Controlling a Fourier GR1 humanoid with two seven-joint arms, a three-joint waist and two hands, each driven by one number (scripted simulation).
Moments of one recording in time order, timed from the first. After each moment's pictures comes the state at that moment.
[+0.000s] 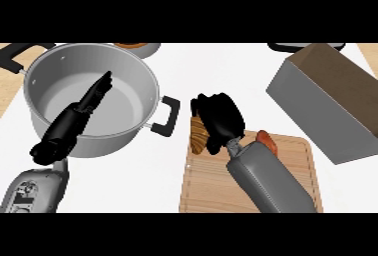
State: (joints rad) left arm -0.23 0.22 0.01 -1.57 -0.16 -0.23 -0.07; right arm -0.58 -0.03 0.45 -1.26 1.14 0.11 0.28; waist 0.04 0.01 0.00
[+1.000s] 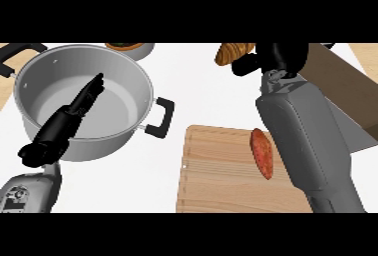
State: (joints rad) left arm -0.21 0.23 0.04 -1.59 -0.15 -0.25 -0.05; right arm -0.88 -0.09 0.06 -1.31 1.15 -0.05 0.65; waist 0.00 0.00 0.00
